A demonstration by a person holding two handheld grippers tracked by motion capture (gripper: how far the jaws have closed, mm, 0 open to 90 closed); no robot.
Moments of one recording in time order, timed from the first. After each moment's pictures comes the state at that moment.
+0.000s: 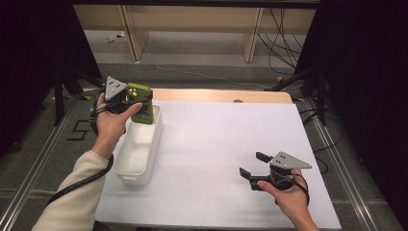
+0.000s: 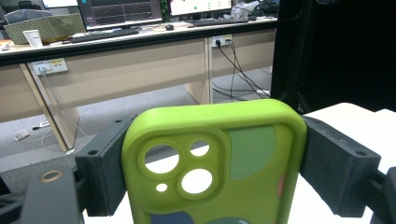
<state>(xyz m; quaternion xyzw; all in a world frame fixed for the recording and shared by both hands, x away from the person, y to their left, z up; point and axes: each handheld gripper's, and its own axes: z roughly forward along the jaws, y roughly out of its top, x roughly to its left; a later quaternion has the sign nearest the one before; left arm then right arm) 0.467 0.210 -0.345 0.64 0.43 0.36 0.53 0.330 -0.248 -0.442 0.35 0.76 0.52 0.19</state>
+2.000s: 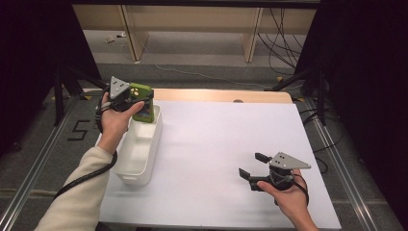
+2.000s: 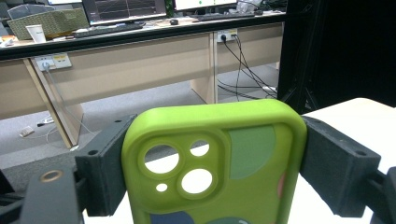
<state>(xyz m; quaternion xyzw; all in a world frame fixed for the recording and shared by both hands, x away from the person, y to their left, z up) 0.489 0.211 -0.362 0.64 0.44 0.36 0.52 0.331 -0.247 -0.443 0.35 0.76 0.52 0.18</state>
